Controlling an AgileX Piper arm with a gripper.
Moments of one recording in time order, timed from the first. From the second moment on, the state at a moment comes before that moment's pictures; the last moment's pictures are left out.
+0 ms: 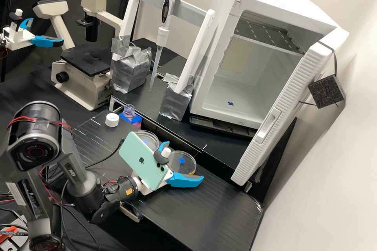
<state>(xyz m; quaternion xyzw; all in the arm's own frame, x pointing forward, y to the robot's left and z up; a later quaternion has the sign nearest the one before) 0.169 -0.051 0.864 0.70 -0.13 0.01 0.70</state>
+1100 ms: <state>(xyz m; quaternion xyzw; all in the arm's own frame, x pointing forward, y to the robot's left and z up) 0.172 -0.055 0.864 0.68 -0.17 0.02 0.71</state>
